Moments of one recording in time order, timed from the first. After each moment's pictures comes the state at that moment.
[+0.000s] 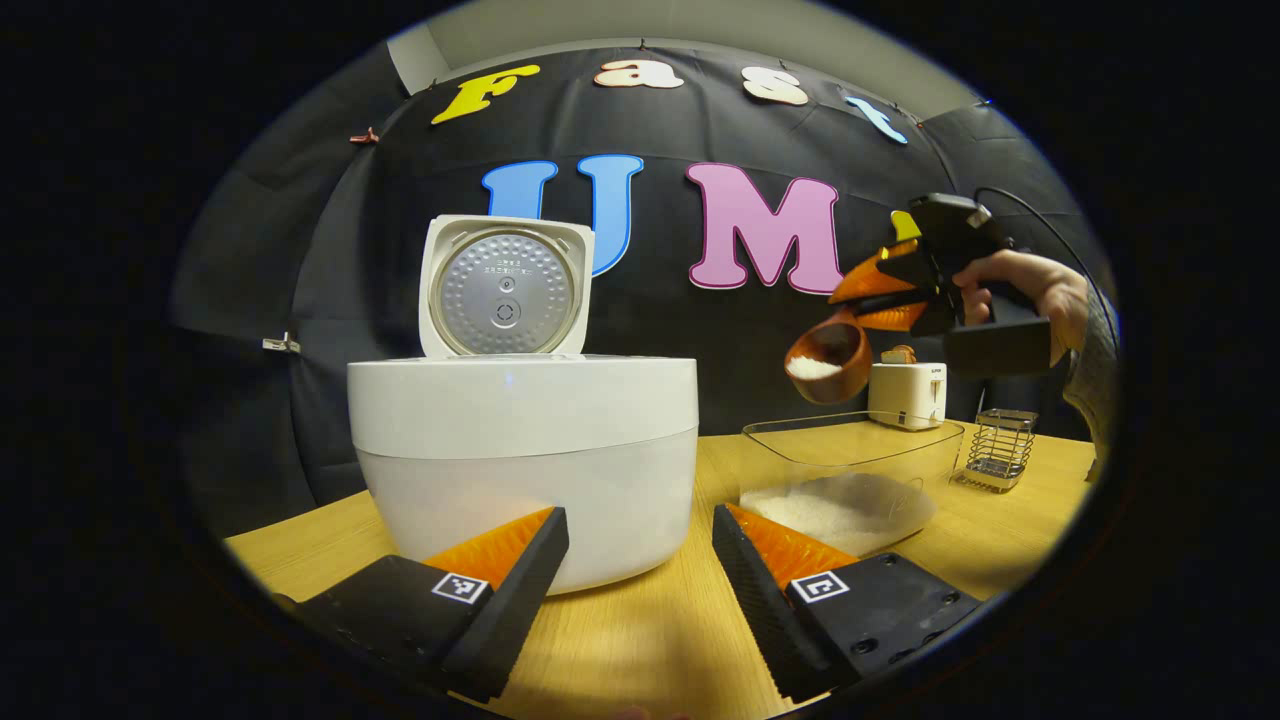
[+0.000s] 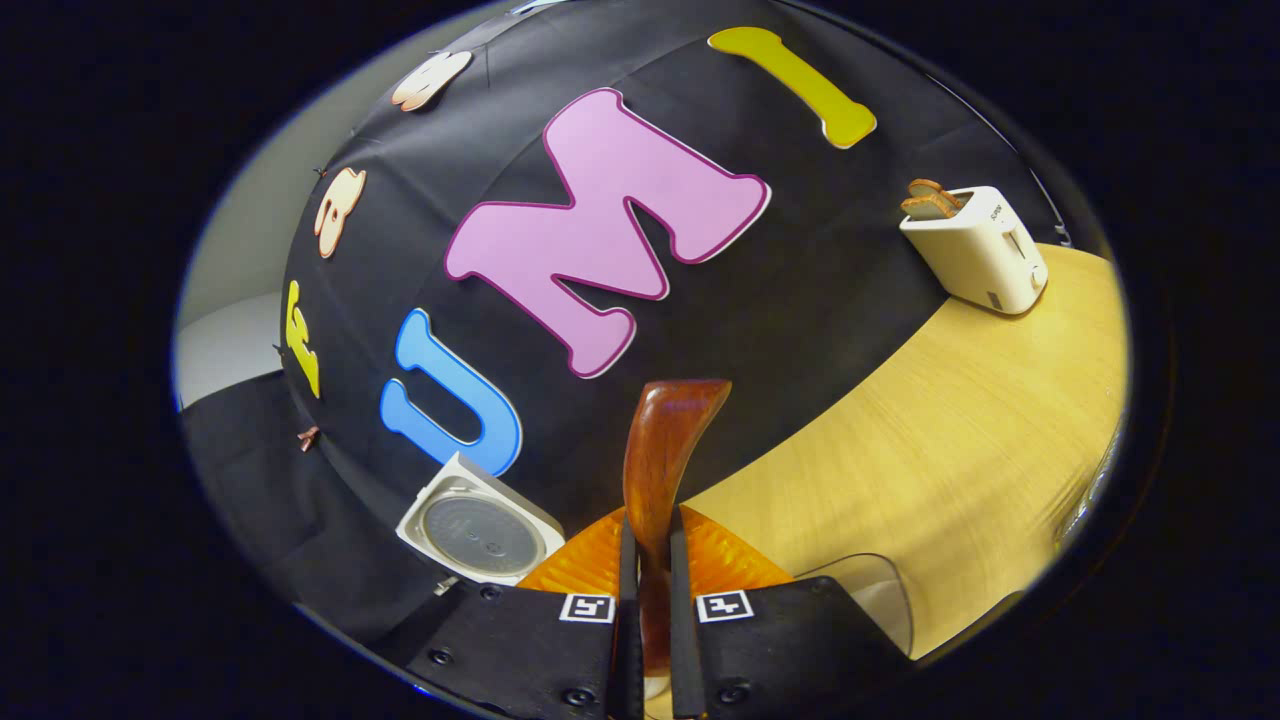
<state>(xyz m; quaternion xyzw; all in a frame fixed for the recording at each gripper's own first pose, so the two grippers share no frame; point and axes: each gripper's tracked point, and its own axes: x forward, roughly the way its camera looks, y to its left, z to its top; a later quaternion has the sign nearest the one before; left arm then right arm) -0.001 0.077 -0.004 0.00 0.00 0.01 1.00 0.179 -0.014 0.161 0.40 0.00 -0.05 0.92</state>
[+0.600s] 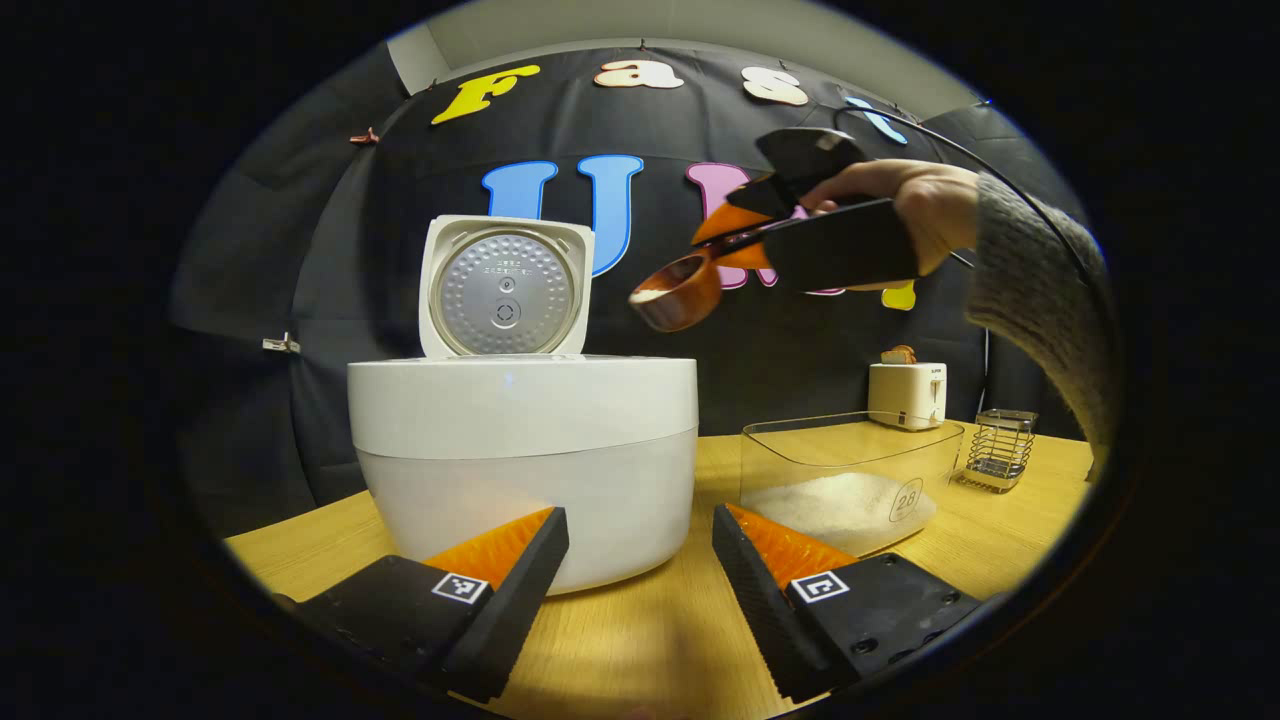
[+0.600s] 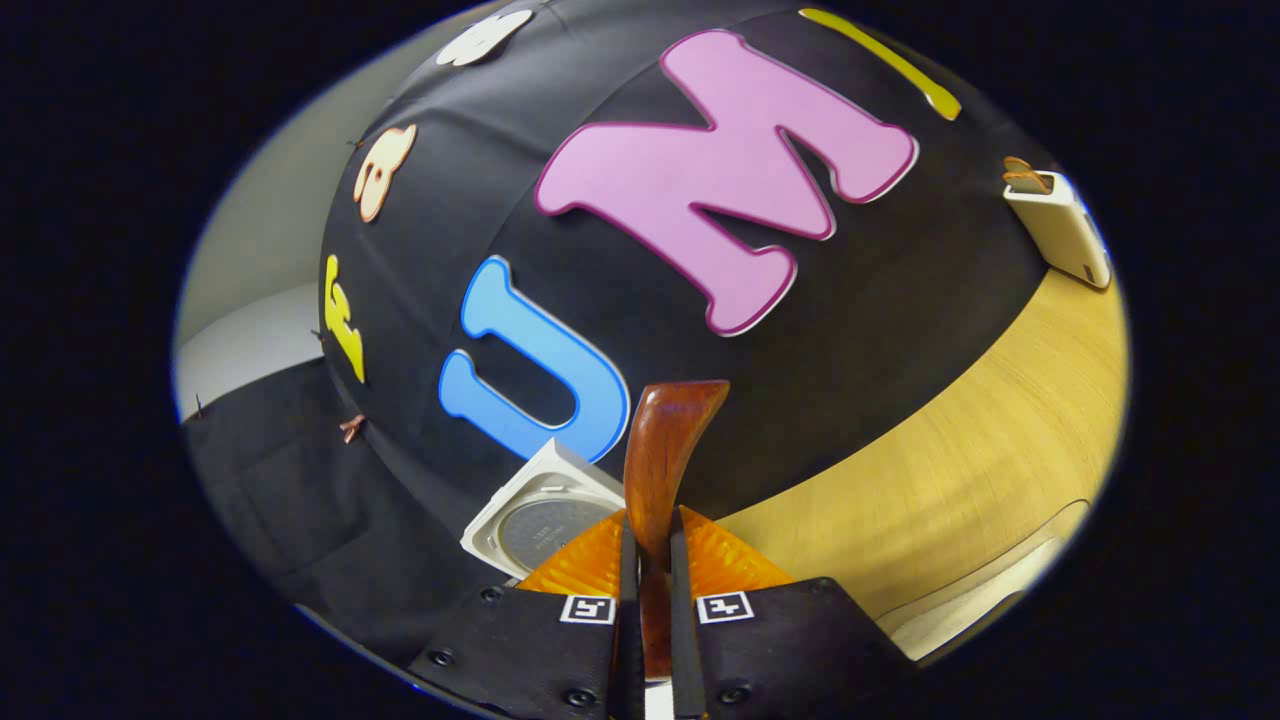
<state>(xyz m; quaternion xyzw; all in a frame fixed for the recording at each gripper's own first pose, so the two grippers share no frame) -0.002 0.076 -0.004 0.00 0.00 0.01 1.00 0.281 0.120 0.209 0.38 0.01 0.04 0.92</state>
